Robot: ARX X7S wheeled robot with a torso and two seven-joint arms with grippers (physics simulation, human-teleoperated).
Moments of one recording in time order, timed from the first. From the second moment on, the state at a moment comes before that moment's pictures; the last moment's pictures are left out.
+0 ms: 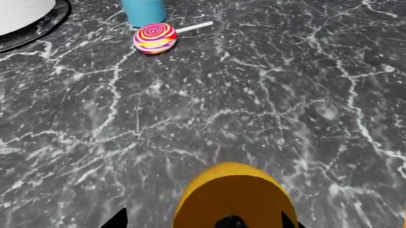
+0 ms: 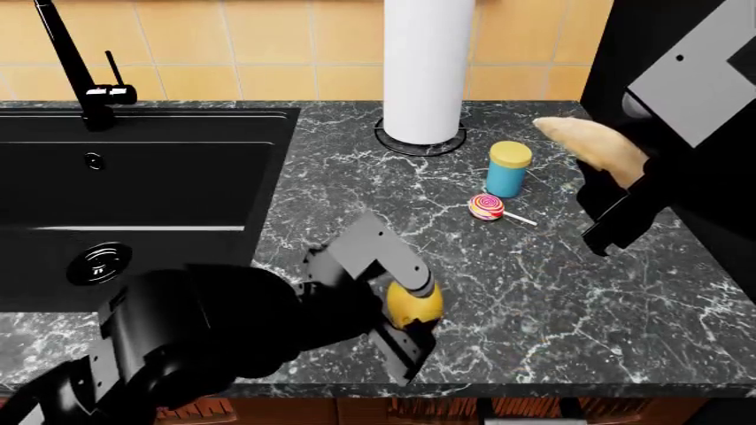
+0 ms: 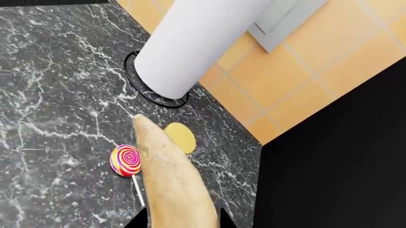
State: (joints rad) left arm -0.97 -0.38 0.75 0.22 -1.02 -1.14 -0.09; right arm 1.74 1.07 -1.11 -0.43 1.27 1.18 0.27
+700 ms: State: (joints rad) left arm -0.99 -0.49 0.43 0.52 -1.19 -1.14 -0.44; right arm 1.67 1.16 -1.08 -0.52 1.33 1.12 0.35
